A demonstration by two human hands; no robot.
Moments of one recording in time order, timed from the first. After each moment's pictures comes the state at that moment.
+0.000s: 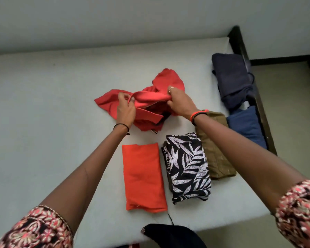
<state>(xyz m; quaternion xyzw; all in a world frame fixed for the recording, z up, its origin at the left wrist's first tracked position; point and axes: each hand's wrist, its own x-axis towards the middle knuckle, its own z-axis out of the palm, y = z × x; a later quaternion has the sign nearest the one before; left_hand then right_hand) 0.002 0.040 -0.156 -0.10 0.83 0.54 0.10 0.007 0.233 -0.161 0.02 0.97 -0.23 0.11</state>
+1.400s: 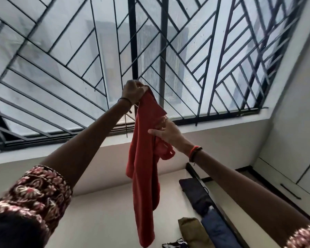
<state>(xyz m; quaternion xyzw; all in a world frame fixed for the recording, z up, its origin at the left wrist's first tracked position) -0.036 0.066 0.496 0.23 0.81 0.53 -0.13 0.078 0.183 0.389 0.05 0.84 -0.51 -0.18</state>
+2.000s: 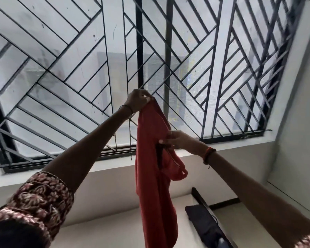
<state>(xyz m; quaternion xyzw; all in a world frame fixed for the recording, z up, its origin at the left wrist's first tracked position) -0.040 0.049 0.554 0.32 0.82 0.44 -0.18 0.072 0.211 0.449 -0.08 0.83 -0.56 -0.03</state>
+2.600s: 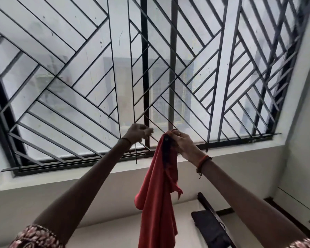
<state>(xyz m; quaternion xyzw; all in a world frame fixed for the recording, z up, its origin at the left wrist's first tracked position) -0.027 0.020 0.479 0.26 0.83 0.49 0.00 0.045 0.191 0.438 0.01 0.60 -0.78 -0.15</state>
